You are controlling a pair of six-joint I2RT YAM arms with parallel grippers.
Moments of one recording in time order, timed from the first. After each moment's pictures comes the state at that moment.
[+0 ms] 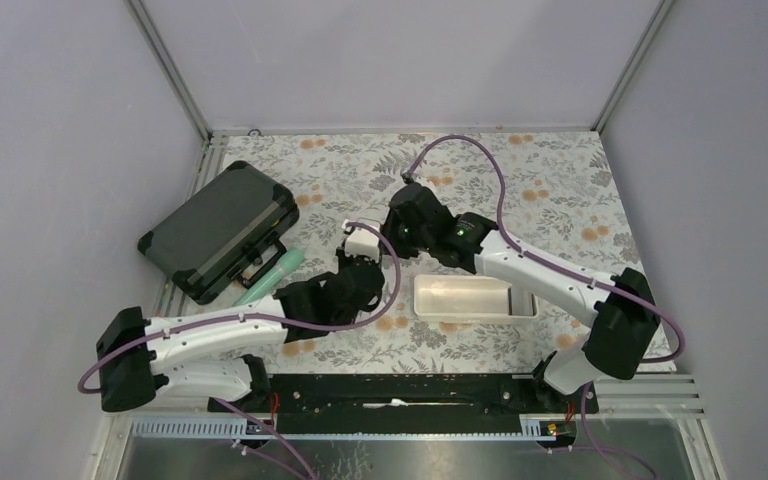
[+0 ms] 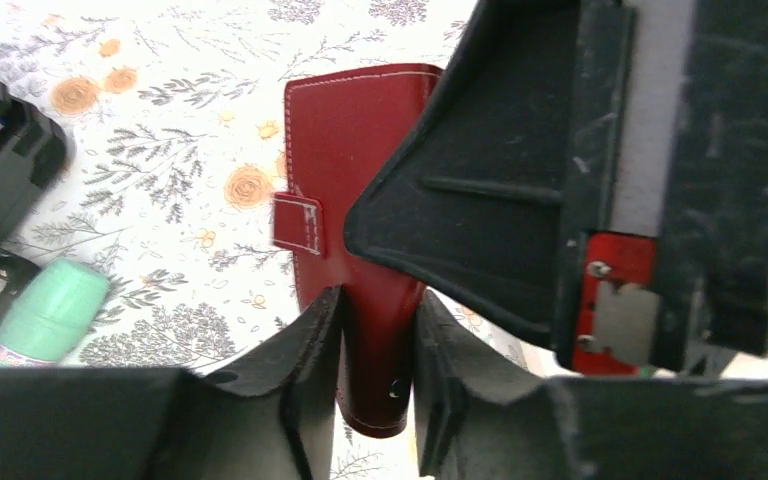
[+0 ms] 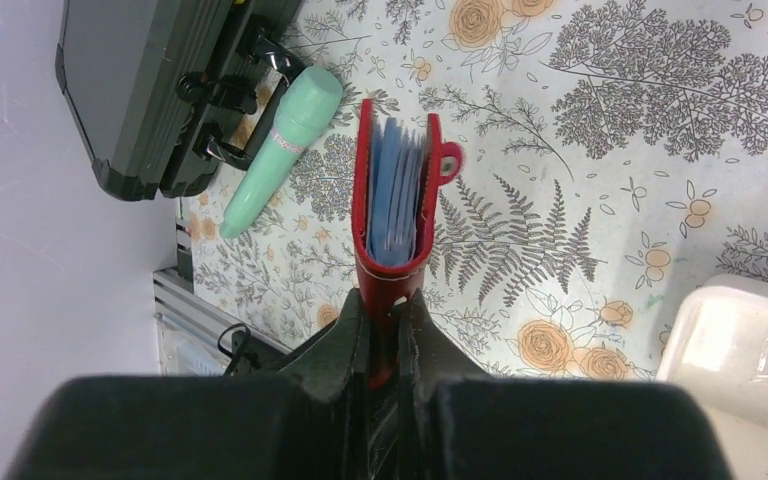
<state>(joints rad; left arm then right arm) -1.14 1.14 0.79 -0.20 -0.78 -0.48 0.90 1.54 1.29 -0.46 0.08 0.95</state>
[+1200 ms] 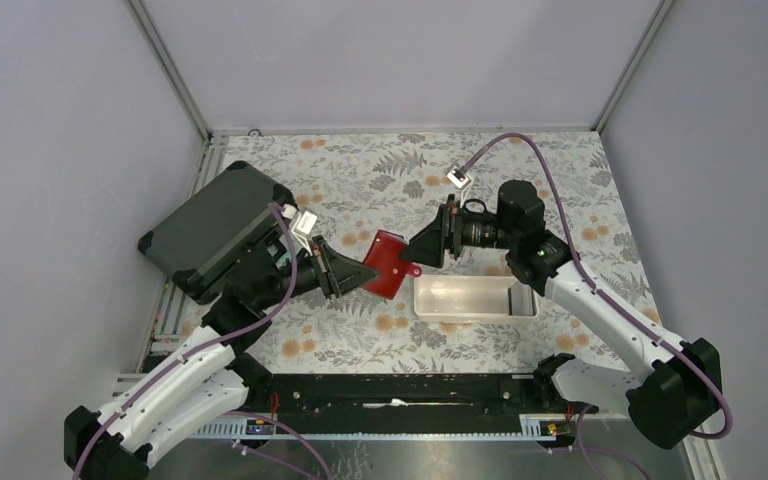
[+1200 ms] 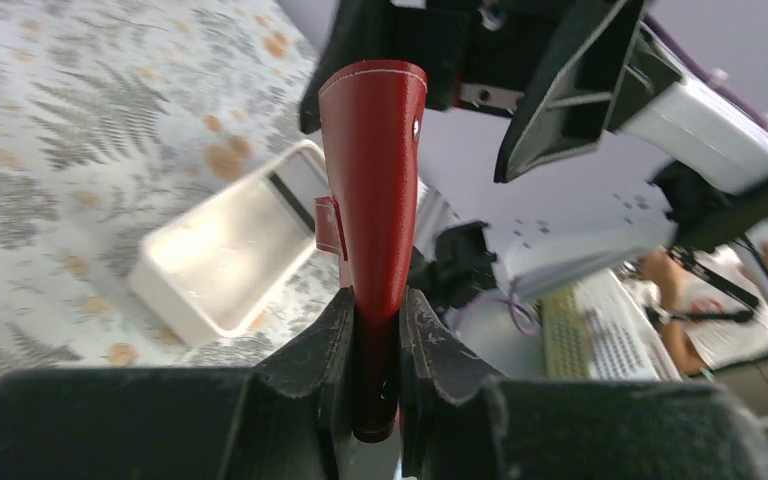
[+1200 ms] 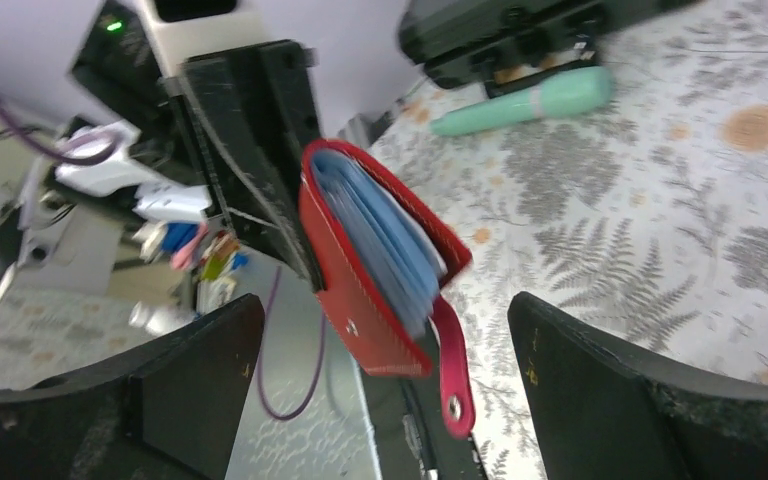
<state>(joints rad) -0.64 0.69 0.53 0.14 0.46 -0.76 0.54 1.13 0.89 0.02 -0.78 0.61</state>
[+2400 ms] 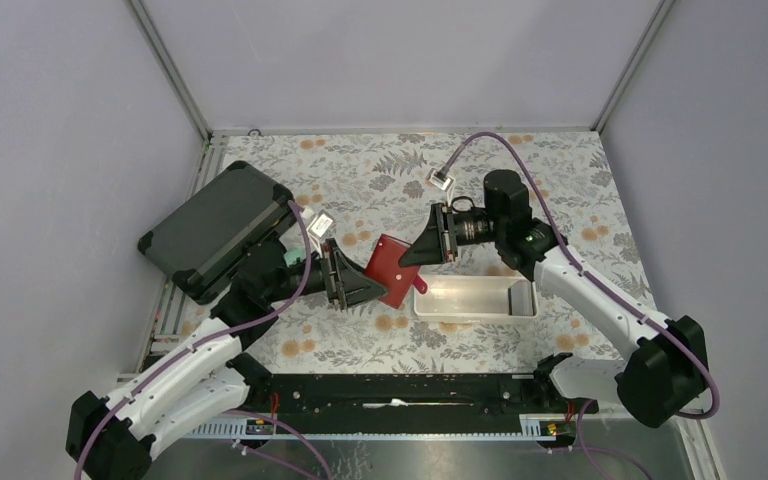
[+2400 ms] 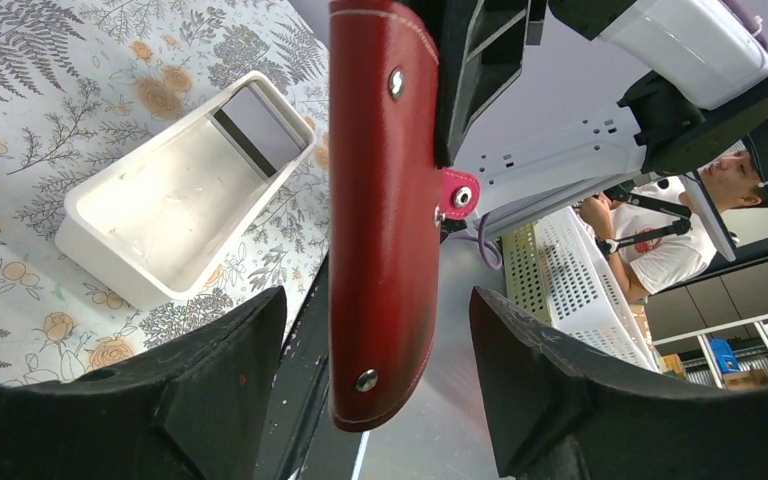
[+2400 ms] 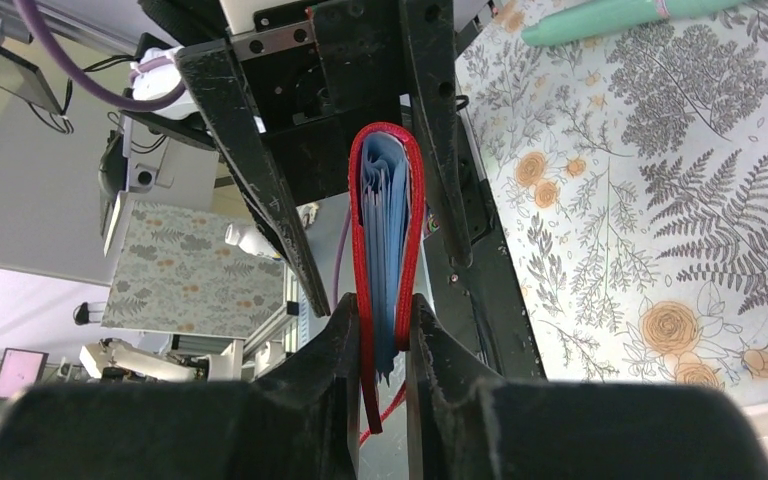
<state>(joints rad) -0.63 0.77 0.51 0.22 0.68 -0.82 0.54 1.24 0.96 -0.02 -1.06 0.68</state>
